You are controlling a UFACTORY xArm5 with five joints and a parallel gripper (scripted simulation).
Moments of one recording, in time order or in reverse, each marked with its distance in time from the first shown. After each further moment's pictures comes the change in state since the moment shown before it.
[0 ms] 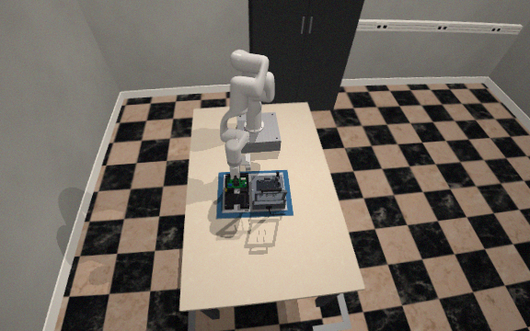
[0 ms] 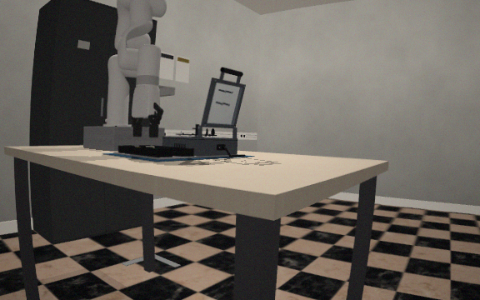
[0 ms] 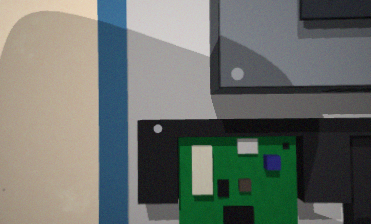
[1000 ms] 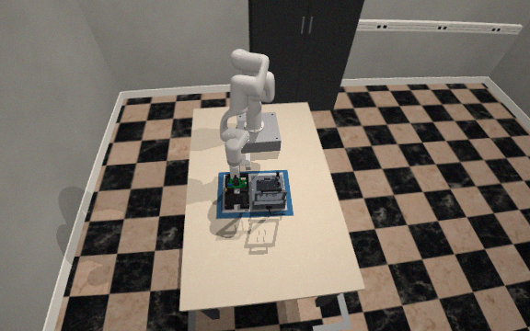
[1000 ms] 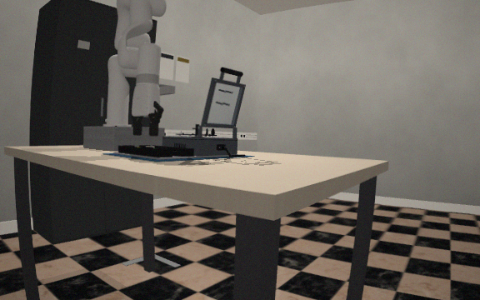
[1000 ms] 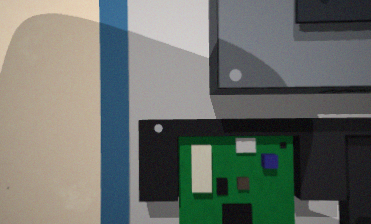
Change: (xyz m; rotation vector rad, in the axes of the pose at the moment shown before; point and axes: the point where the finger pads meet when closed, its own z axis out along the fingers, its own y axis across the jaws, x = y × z) arm 0.000 0.000 -0.005 0.000 0.000 0.000
